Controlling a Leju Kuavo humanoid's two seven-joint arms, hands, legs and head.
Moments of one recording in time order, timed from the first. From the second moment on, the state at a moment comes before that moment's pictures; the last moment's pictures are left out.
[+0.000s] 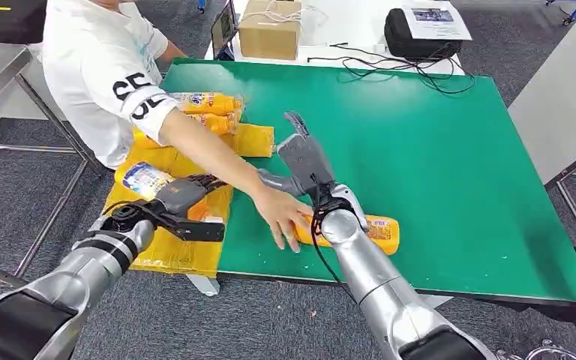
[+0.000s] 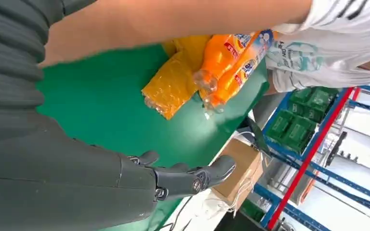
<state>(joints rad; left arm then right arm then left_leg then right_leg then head) -0.76 0.10 -0.54 -0.39 -1.05 0.15 -0.54 -0.67 0.25 0.41 -0.82 0.39 -0.16 -0.28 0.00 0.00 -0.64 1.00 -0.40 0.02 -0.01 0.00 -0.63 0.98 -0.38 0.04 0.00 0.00</state>
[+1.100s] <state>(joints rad) -0.48 0.07 -0.23 -0.92 -0.27 -0.03 -0.70 -0.65 0.23 0.41 -0.79 0.44 -0.20 -0.26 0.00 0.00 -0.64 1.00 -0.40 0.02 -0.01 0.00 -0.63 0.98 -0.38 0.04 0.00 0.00</state>
